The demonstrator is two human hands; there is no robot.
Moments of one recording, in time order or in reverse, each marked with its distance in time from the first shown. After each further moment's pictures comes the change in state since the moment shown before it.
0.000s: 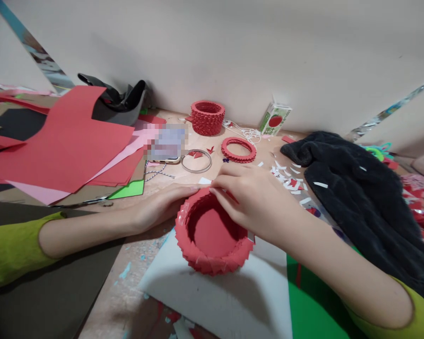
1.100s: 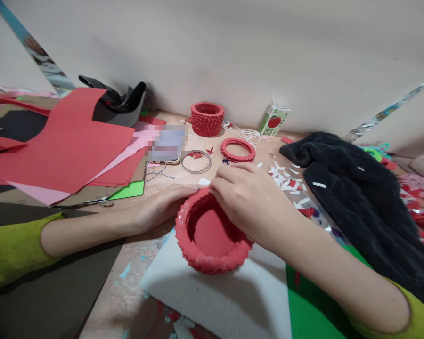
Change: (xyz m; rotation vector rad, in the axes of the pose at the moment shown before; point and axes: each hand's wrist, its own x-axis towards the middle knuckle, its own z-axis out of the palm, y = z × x) left_hand 0.001 0.000 0.000 0.029 -0.010 0.015; right_hand 0.002 -0.003 0.005 -0.332 0.024 -0.145
